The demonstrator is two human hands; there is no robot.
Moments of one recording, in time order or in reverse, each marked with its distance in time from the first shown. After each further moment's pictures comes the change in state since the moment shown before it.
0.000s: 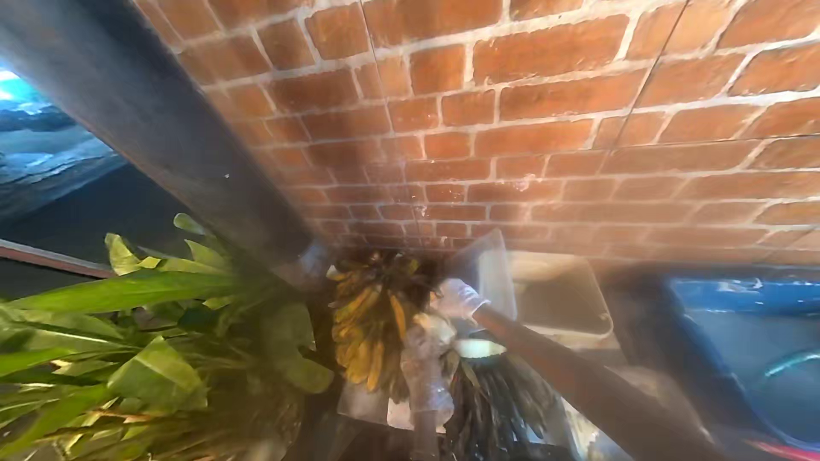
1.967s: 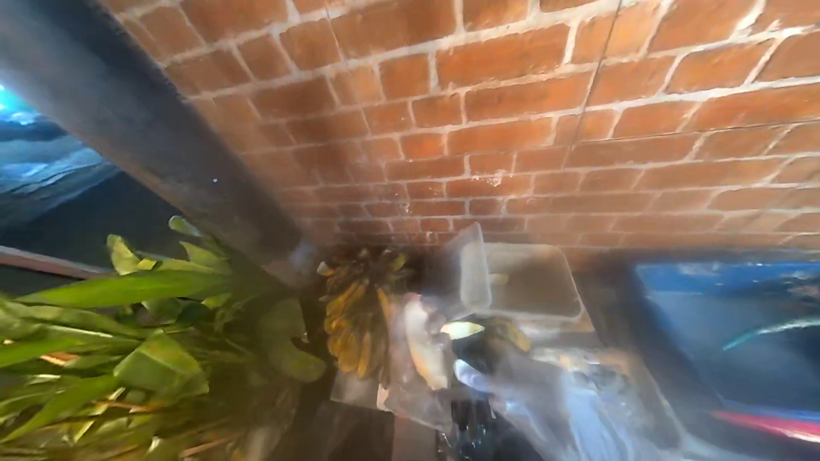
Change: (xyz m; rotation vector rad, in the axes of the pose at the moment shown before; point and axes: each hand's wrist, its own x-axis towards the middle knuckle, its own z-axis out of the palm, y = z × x) left_hand -0.079 0.159 -0.019 -1.335 -0.573 -0.246; right_hand -0.285 0.073 0.002 0.281 0.489 -0.776
